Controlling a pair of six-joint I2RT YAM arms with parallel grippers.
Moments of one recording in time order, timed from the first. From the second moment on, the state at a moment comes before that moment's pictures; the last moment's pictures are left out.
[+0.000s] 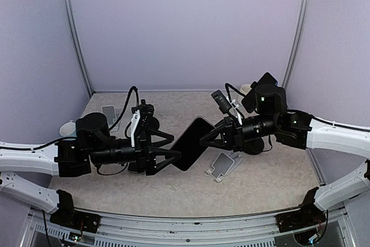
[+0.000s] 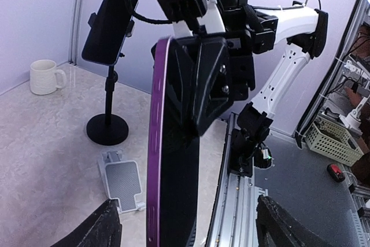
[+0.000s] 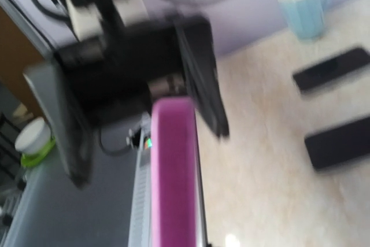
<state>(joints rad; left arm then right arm) -1.12 1.09 0.64 0.38 0.21 -0.25 0.86 1.23 0.90 0.09 -0.78 0.28</state>
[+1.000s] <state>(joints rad) -1.04 1.27 0.60 0.30 0.37 -0.37 0.83 1.32 0.95 -0.18 -0.82 0.11</state>
